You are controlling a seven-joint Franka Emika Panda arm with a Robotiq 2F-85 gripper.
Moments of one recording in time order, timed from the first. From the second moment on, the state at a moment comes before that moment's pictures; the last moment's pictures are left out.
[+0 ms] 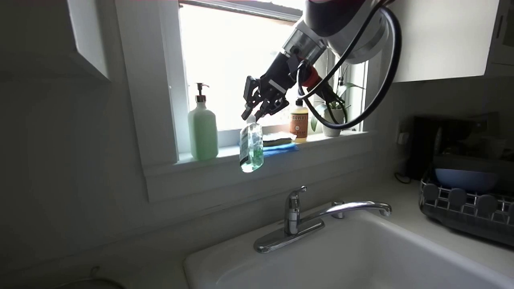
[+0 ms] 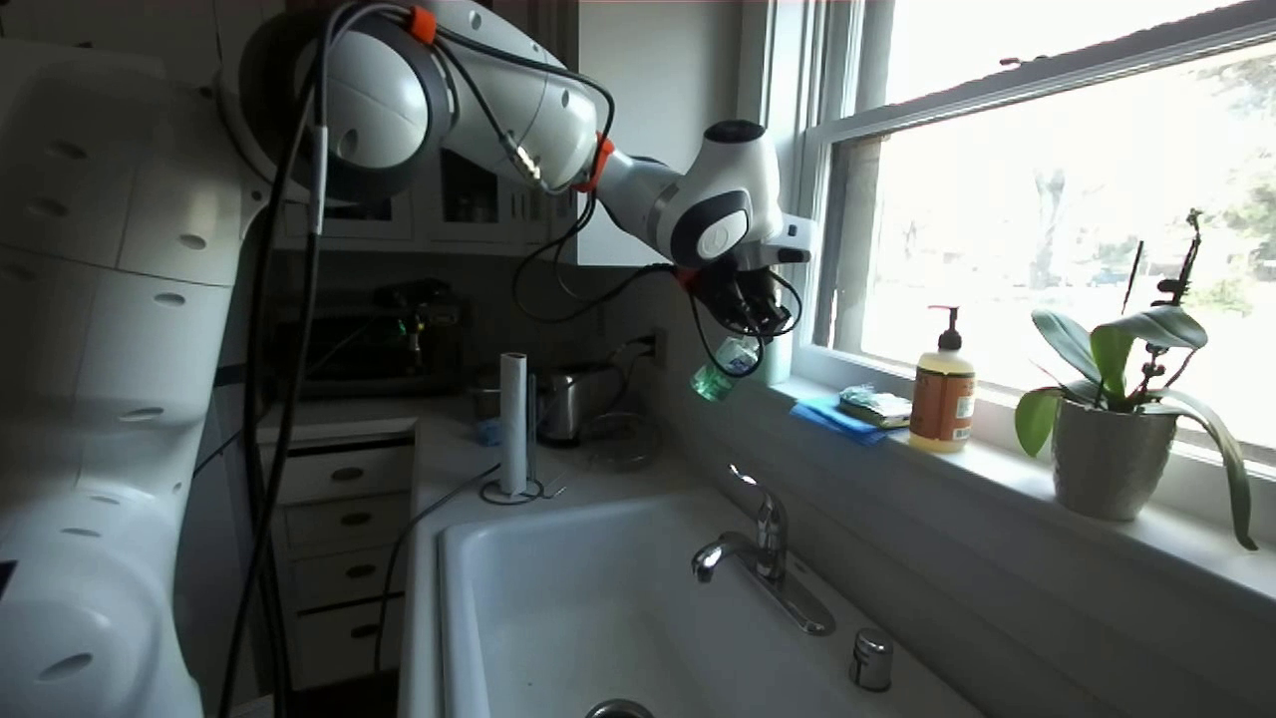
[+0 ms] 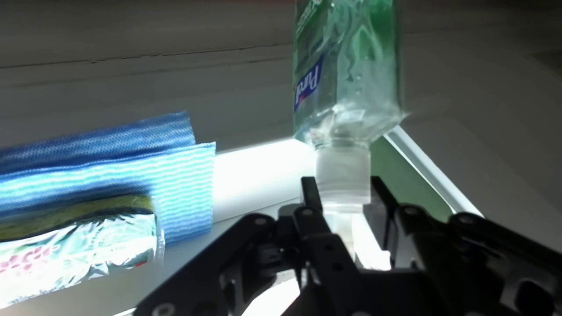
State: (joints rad) arm 0.03 0.26 0.11 -1.62 0.34 2.54 0.12
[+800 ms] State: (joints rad) arm 0.04 0.37 0.15 -1.49 0.34 2.60 -0.07
